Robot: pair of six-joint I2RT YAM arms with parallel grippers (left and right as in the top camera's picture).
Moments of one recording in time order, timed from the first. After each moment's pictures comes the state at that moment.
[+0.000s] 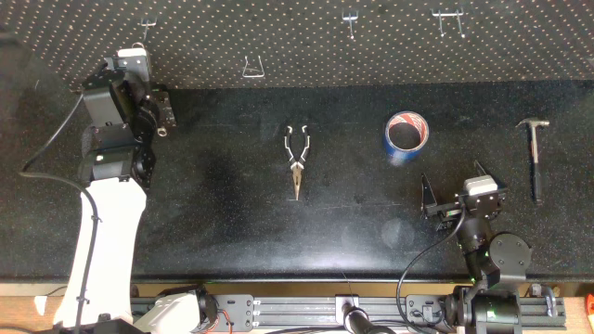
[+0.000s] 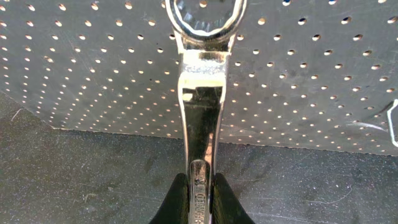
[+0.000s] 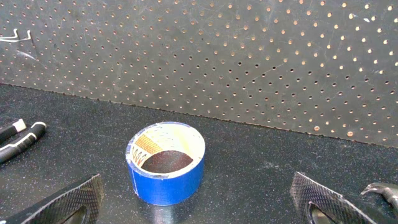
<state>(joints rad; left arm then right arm) 0.16 1.31 0.98 -0.29 -0.03 0.07 -0.07 0.11 0.01 -0.04 -0.27 -0.10</state>
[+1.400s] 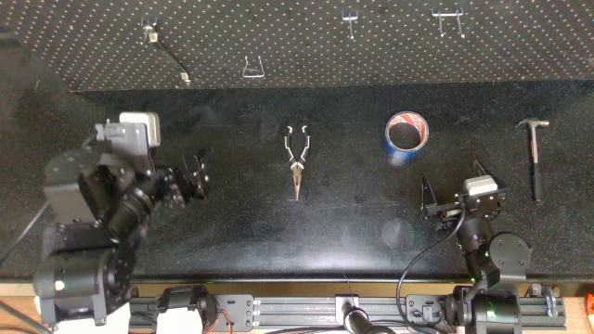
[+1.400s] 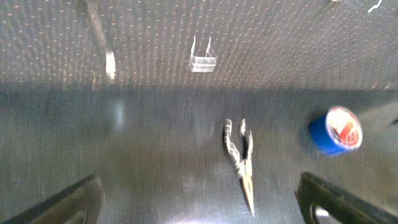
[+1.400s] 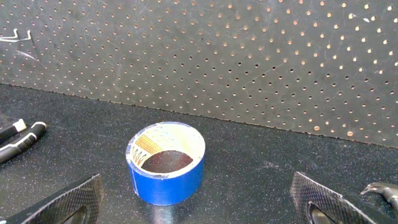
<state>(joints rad) 0.10 0.82 1.10 -0.97 0.30 -0.08 -0.07 0.11 0.01 -0.04 -0.27 -0.10</state>
